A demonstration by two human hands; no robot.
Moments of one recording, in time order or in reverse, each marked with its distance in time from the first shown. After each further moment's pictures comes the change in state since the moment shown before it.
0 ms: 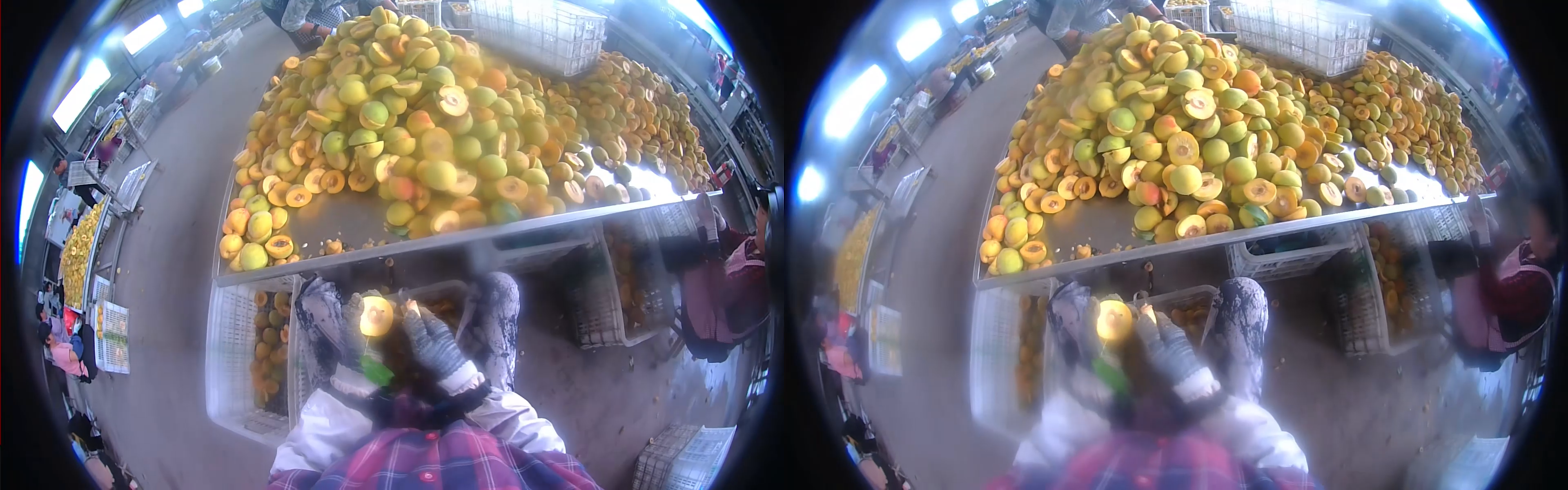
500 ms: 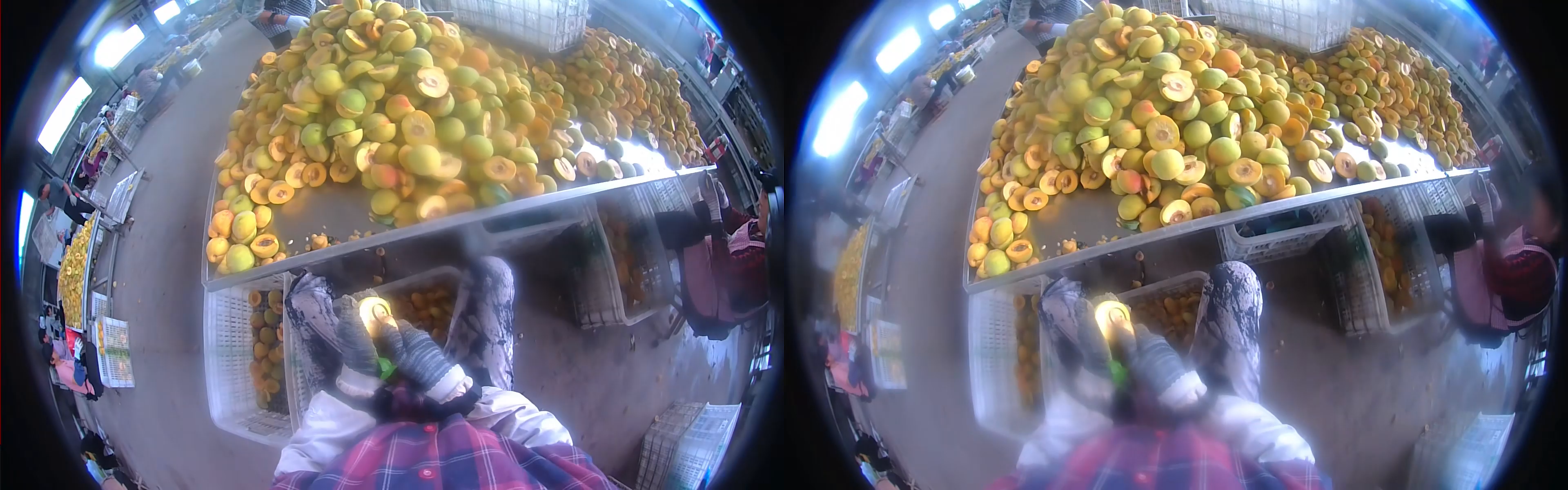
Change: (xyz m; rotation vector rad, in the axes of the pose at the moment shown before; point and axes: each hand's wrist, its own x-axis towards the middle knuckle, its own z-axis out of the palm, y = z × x) left_hand -0.024 -0.007 0.055 1.622 -0.129 1.214; right_hand -0.022 -0.007 0.001 -0.212 -0.202 -0.209
